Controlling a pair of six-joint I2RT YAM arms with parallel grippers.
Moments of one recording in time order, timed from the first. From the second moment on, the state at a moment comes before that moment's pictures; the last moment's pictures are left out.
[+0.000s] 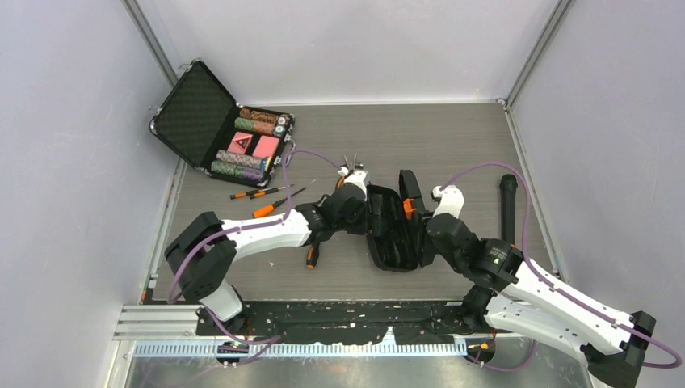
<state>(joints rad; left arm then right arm) -0.96 1.60 0.97 -0.03 -0.07 -0.73 0.91 0.70 0.67 -0.70 0.52 0.57</state>
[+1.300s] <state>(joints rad) -0.96 1.35 1.02 -0.23 -0.29 -0.57 0.55 0.82 0.61 -0.65 0.43 0.55</state>
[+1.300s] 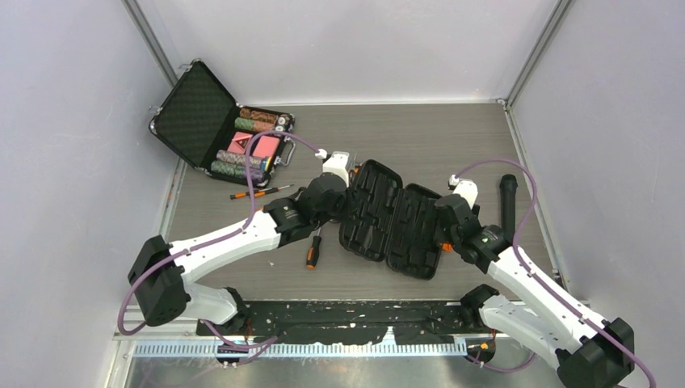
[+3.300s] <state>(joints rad) -0.48 0.55 0.65 -0.45 -0.20 -0.47 0.47 1.35 0.66 -0.22 0.10 0.34</state>
